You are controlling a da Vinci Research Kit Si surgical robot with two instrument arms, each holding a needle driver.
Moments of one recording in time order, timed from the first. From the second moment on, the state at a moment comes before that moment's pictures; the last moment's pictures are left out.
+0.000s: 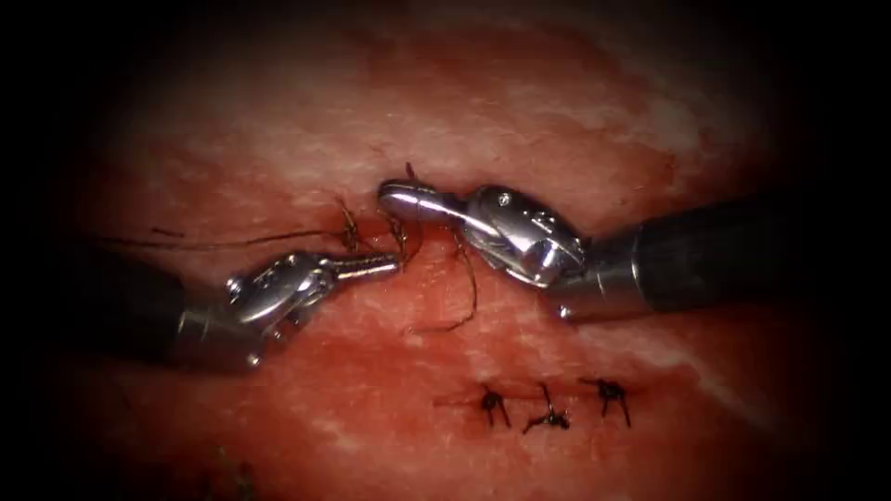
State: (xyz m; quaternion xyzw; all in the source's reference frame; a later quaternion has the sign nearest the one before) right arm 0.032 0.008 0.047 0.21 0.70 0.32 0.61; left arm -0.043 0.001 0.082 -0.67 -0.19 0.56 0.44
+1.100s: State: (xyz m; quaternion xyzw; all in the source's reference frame) right arm 0.030 0.007 0.047 0.37 0.54 -0.07 0.75; left arm -0.044 0.005 0.085 -0.66 -0.22 0.57 0.43
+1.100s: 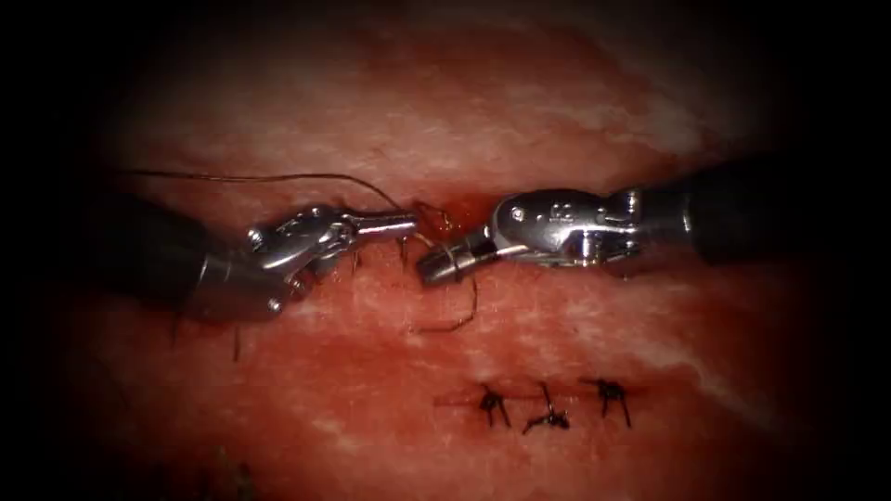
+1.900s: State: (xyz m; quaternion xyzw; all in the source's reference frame) right arm 0.033 0.004 0.046 0.44 0.45 -0.21 0.75; left arm -0.044 0.001 0.083 -0.66 -0.24 0.58 0.41
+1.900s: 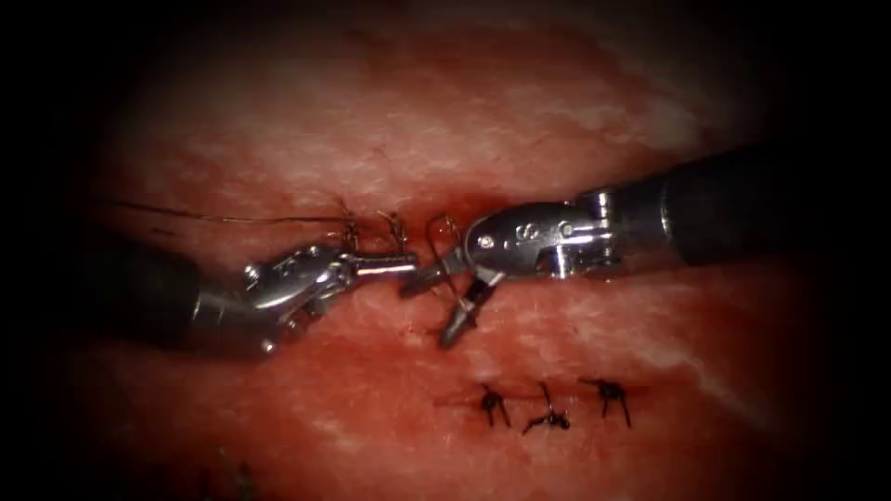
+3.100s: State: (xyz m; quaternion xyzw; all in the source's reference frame) right arm 0.033 0.006 0.048 0.40 0.41 -0.06 0.82; left arm -0.044 -0.003 0.081 -0.66 -0.25 0.59 0.40
